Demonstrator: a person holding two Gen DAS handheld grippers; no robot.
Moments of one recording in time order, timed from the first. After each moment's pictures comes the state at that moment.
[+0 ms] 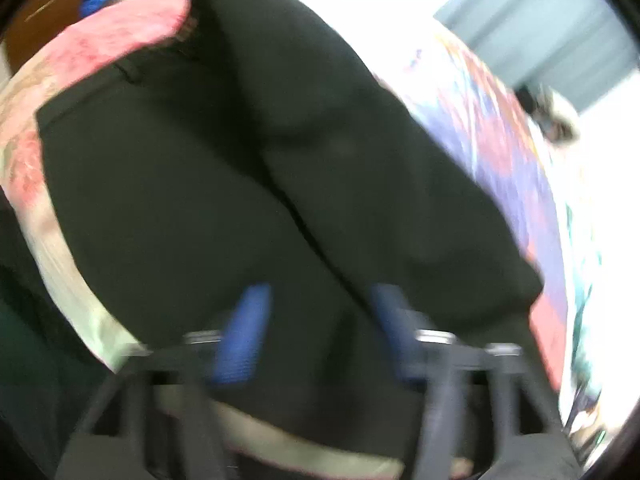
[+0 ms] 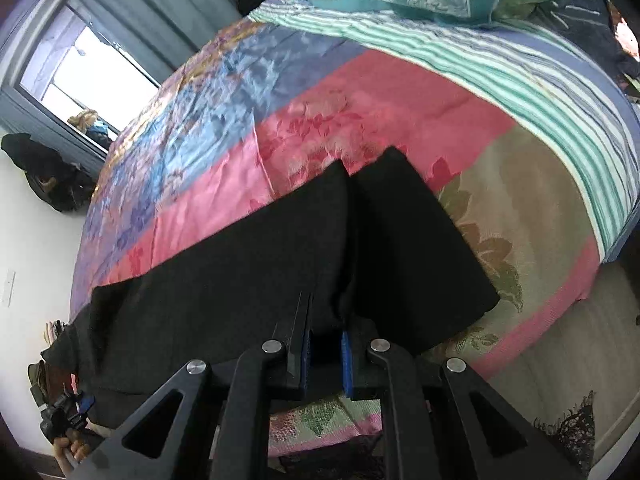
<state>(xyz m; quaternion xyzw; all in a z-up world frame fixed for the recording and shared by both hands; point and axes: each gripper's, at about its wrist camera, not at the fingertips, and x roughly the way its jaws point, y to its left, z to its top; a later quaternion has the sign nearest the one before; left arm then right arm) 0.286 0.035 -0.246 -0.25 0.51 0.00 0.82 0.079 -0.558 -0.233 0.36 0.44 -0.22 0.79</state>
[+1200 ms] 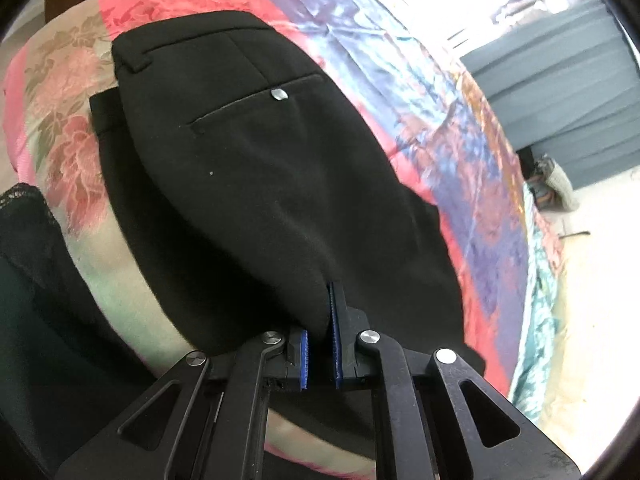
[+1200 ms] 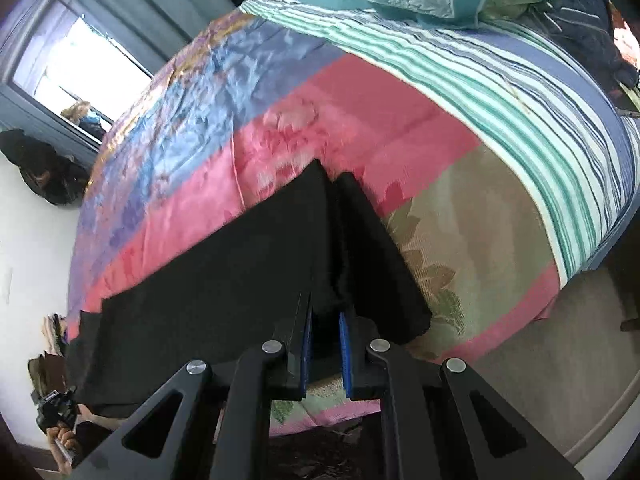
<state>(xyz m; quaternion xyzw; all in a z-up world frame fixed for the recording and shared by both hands) 0.286 0.104 -0.241 -0.36 0.51 0.01 0.78 0.063 -0.601 -0.220 0.37 0.47 -0.22 0.77</state>
